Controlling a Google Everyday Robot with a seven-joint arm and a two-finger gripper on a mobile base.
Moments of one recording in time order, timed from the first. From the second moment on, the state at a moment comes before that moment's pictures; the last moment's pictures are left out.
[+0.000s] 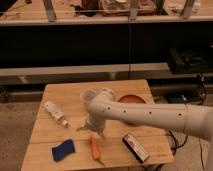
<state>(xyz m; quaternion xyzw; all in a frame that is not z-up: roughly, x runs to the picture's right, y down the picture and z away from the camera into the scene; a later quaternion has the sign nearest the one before) -0.066 0.218 0.722 -0.20 -0.31 -0.52 0.77</state>
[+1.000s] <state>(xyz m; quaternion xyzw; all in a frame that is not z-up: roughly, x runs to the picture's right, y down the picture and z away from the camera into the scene) -0.049 0.268 0.755 -0.24 -0.28 -0.57 0.73</state>
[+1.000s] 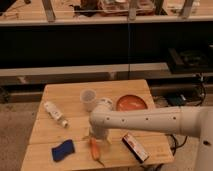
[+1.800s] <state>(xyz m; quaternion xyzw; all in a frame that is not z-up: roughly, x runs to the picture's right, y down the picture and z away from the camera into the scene) -0.051 0.304 0.743 -0.22 -0.31 -0.53 0.76</state>
